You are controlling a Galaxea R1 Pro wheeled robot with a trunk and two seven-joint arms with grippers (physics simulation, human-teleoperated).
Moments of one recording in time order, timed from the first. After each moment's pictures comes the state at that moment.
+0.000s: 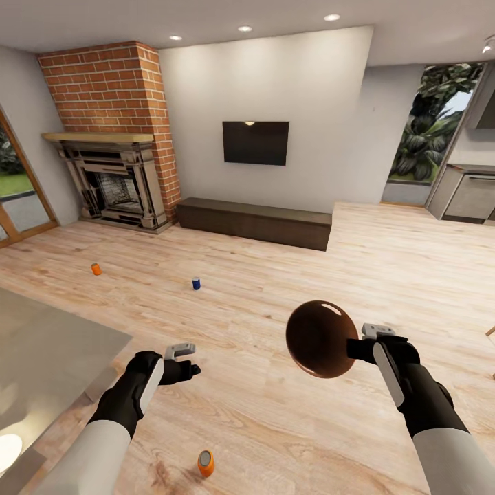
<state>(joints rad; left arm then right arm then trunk) -0.65 -0.05 0.09 -0.81 0.06 0.82 -0.07 -0.60 -0.14 -0.07 -1.13 -0.18 0.90 -0.09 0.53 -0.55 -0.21</state>
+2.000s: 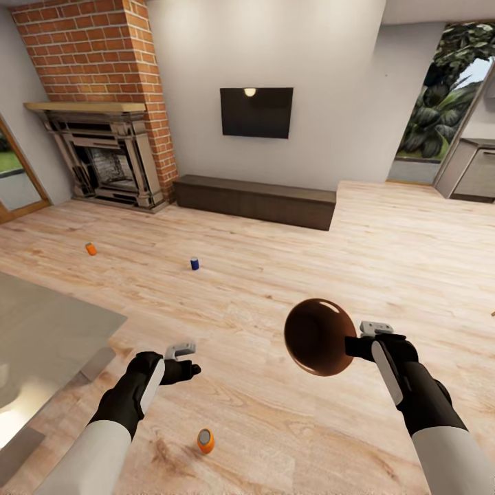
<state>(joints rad) -0.65 -0.05 0.09 -0.81 0.06 0.80 -0.07 -0.61 -0.14 -0.05 -1.13 -0.19 0.90 -0.09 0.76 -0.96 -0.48</state>
